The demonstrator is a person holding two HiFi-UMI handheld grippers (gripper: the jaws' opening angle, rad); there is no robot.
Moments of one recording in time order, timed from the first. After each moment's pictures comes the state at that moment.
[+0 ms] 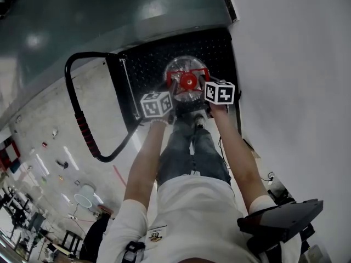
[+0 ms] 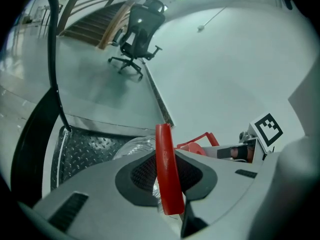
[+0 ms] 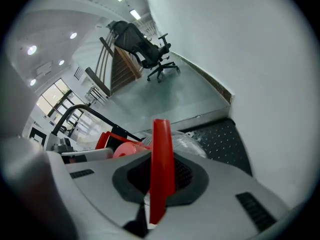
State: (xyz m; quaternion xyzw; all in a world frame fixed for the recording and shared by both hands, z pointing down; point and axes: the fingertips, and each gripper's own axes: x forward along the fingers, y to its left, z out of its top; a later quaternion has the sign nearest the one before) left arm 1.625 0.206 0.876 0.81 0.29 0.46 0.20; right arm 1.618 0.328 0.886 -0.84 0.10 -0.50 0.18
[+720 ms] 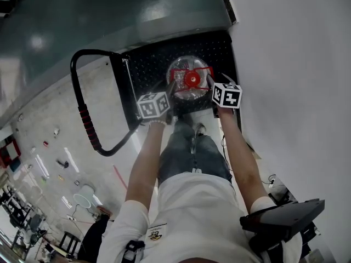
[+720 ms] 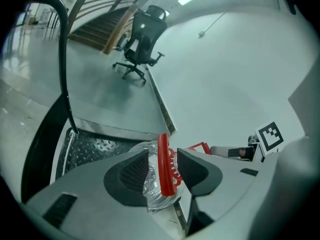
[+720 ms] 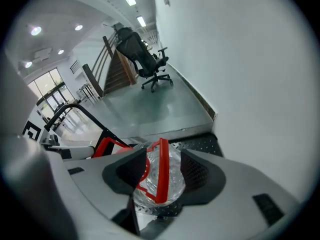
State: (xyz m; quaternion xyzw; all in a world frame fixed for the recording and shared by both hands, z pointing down) left arm 1.613 0.185 0.846 0.83 0.27 0.45 0.21; right arm 1.602 0.373 0.844 -0.88 0.04 -0.46 0.12
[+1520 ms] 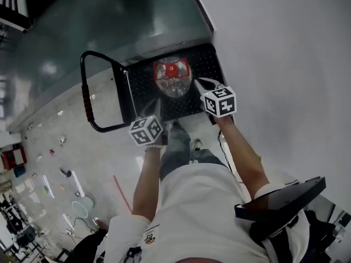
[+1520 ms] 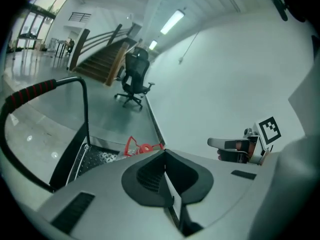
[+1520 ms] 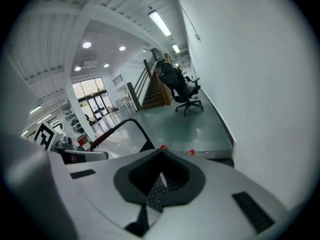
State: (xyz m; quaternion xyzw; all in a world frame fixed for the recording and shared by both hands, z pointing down) left arm 1.405 0.206 0.642 0.90 0.22 0.33 0.18; right arm 1.440 0.369 0.629 -0.92 0.22 -0.32 0.09
